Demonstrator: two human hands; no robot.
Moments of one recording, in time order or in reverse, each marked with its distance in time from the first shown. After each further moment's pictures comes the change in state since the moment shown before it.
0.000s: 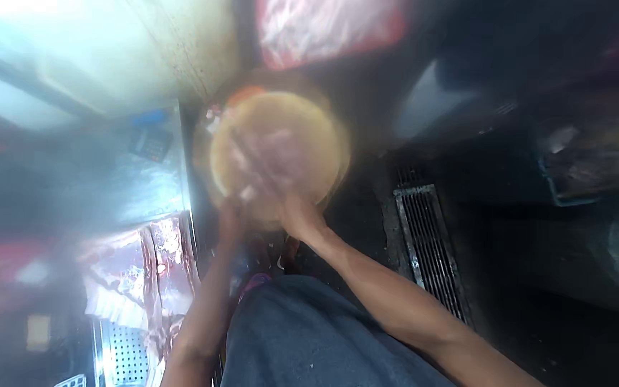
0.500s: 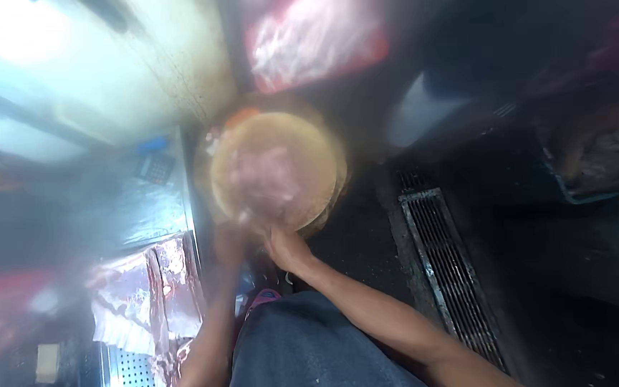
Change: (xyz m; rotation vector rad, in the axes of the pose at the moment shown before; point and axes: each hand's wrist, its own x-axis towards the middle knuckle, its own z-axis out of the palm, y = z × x) left_hand -0.014 0.003 -0.005 -0.050 0.157 -0.051; right_hand -0.010 -0.003 0.031 0.003 -0.185 -0.018
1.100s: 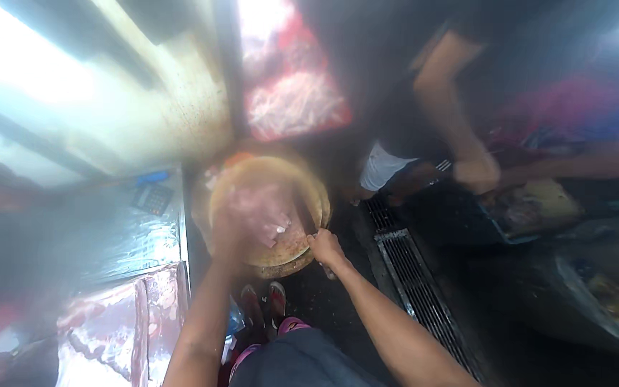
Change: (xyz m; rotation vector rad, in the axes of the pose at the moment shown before) left_hand 0.125 0.067 -0.011 0.113 -0.140 -0.055; right_hand 0.029 0.086 -0.070 0.197 0.325 0.398
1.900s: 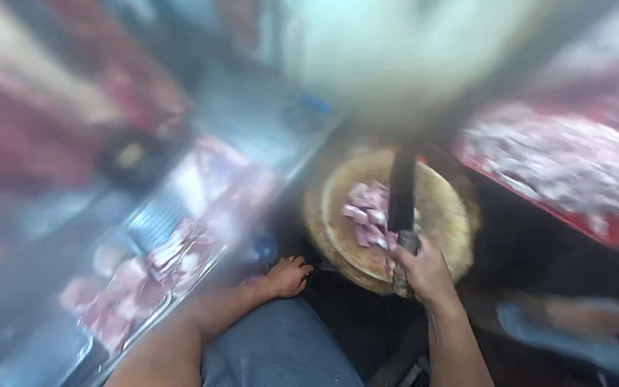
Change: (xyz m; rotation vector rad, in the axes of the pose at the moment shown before) left_hand -0.302 -0.072 0.058 -0.008 -0.309 0.041; right_hand -0.086 -0.055 -0.012 0.111 -0.345 -0.735
